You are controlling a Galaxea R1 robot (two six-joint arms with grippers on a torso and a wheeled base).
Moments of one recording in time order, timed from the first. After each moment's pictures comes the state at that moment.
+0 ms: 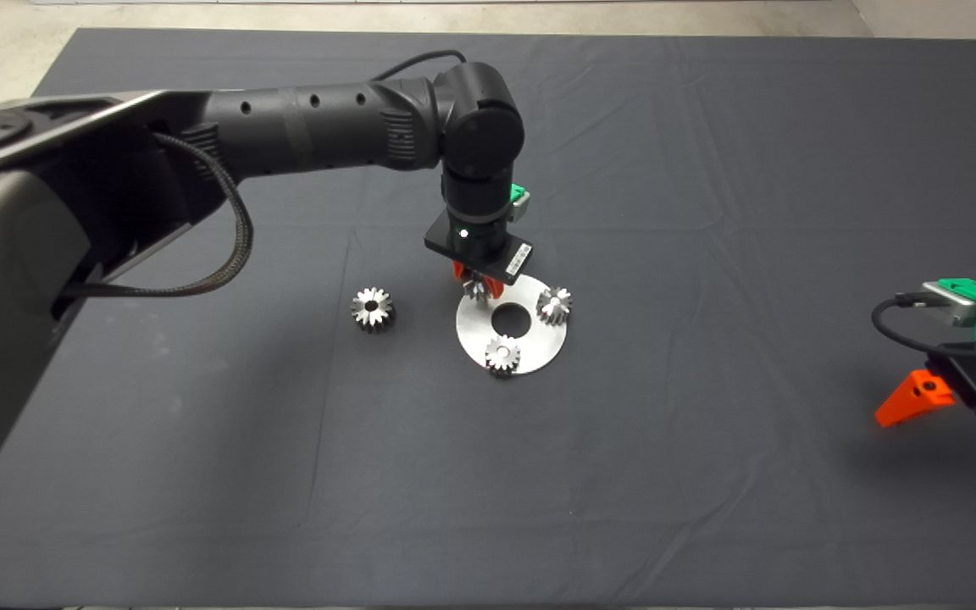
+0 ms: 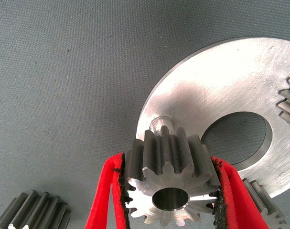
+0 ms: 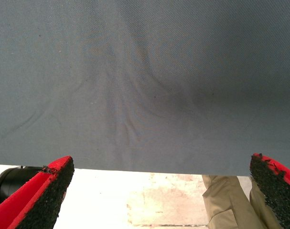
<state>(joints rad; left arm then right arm) -0.42 2.95 -1.57 0.27 1.47 -0.88 0.46 1.82 -0.74 -0.01 -1.53 1.09</state>
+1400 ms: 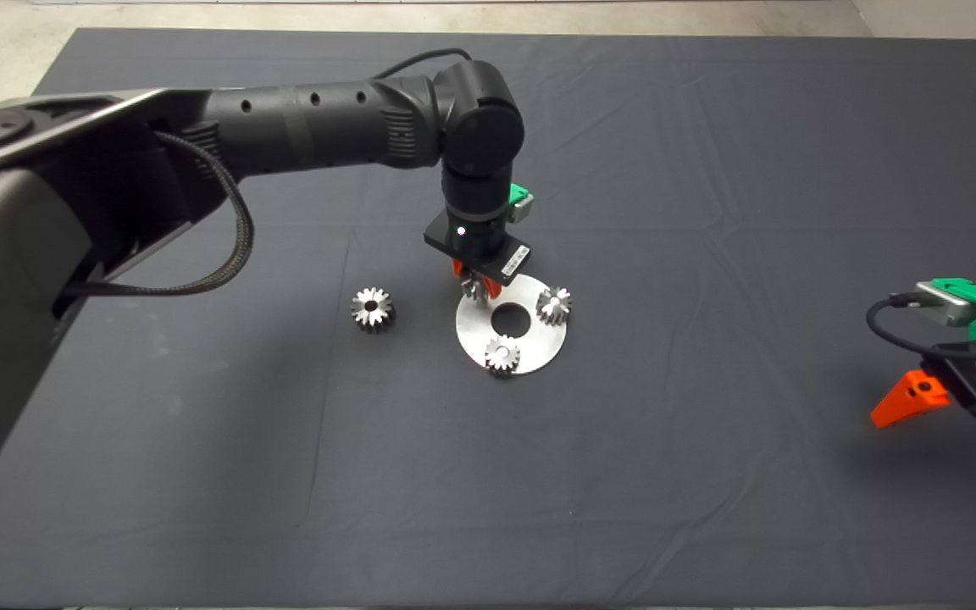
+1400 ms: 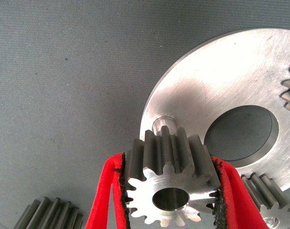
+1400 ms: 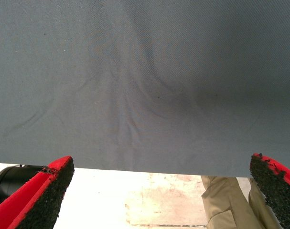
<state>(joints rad) -0.42 2.95 -1.58 0.27 1.48 -0.78 0.46 1.83 -0.74 -0.01 -1.53 1.09</state>
